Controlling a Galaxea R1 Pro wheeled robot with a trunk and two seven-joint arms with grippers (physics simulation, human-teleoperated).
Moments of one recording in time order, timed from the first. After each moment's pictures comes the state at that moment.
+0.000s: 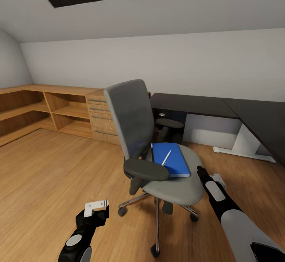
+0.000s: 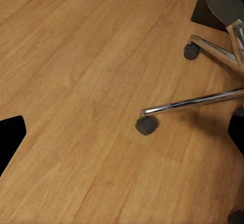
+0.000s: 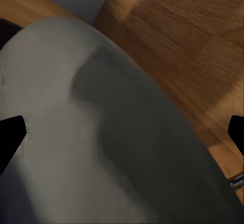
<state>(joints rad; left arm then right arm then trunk) -0.04 -0.02 -0.21 -1.53 0.21 0.45 0.39 -0.76 -0.06 -0.21 -0.51 -0.94 -0.03 -0.19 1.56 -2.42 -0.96</state>
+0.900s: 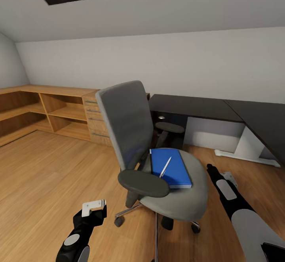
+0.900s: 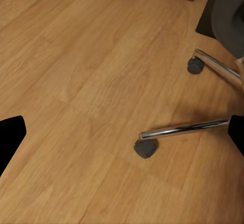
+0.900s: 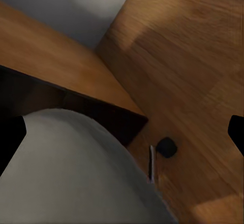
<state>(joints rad) -0.04 -0.02 -0.18 -1.53 0.21 0.45 0.39 -0.76 -0.13 -0.23 -0.54 -0.94 0.00 -0.19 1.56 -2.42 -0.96</state>
